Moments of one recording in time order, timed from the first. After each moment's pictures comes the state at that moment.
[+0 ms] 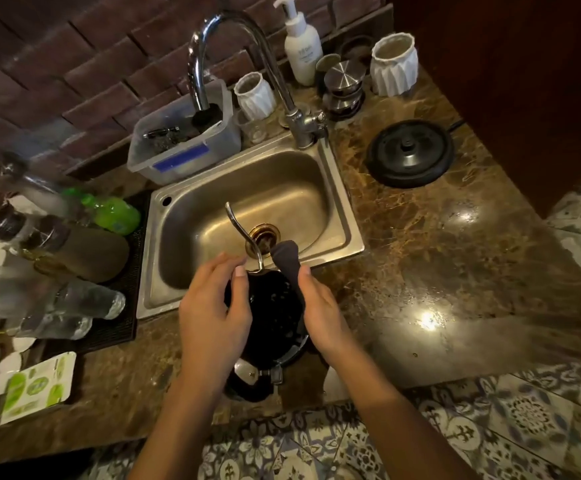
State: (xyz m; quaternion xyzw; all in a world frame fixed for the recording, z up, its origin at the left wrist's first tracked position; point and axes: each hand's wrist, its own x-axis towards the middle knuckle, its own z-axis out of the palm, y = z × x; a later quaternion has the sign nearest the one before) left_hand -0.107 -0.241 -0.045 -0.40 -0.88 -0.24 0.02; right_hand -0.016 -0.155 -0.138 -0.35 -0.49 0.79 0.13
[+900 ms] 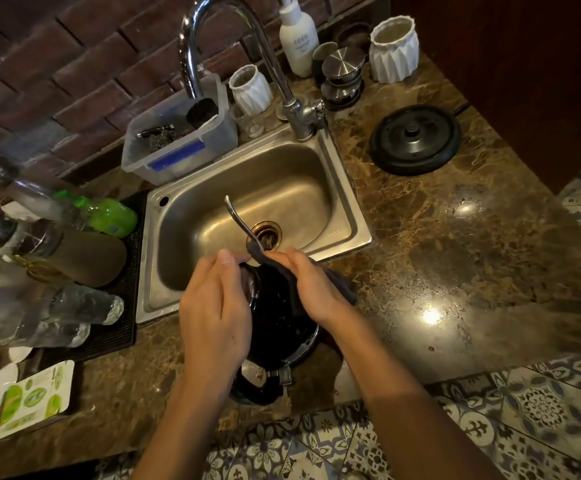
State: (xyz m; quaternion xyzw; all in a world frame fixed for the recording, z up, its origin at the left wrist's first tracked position) left_hand -0.106 -0.241 -0.048 -0.38 -0.86 -0.34 0.02; right_hand -0.050 -0.134 -0.151 -0.29 -0.55 0.78 0.09
